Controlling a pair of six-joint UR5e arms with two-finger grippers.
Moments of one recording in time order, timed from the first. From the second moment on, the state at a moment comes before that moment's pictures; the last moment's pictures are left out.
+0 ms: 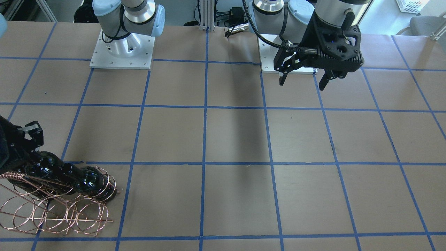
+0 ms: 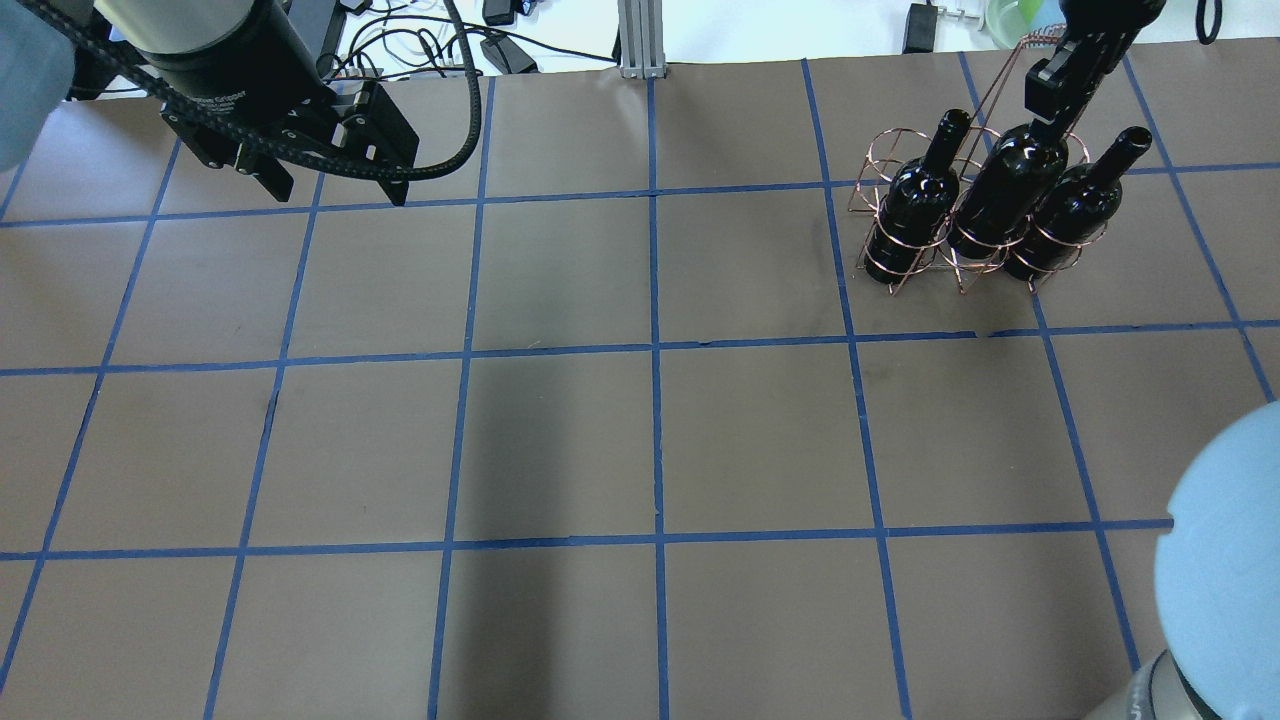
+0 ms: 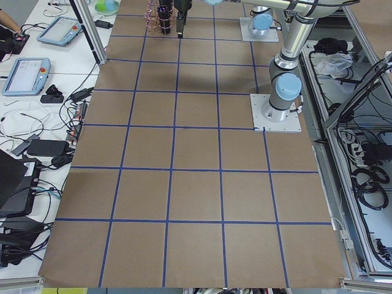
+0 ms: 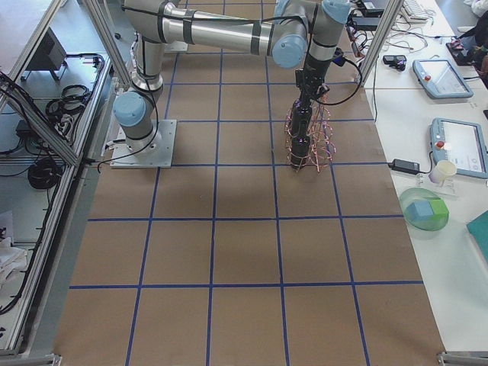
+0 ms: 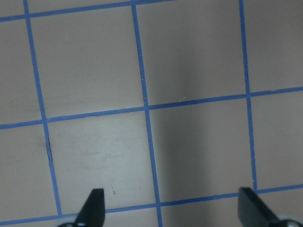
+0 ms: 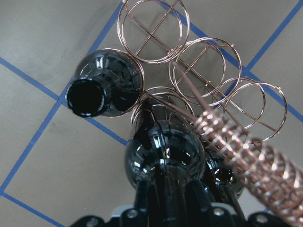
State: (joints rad) left arm -1.60 -1.58 -1.45 -1.61 1.56 0.08; right arm 1.38 -1.19 1.23 -1.56 -1.67 -0.84
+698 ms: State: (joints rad) left arm -1.60 -1.58 -1.45 -1.61 1.55 0.08; right arm 1.38 -1.17 1.24 -1.58 -1.68 -0.84
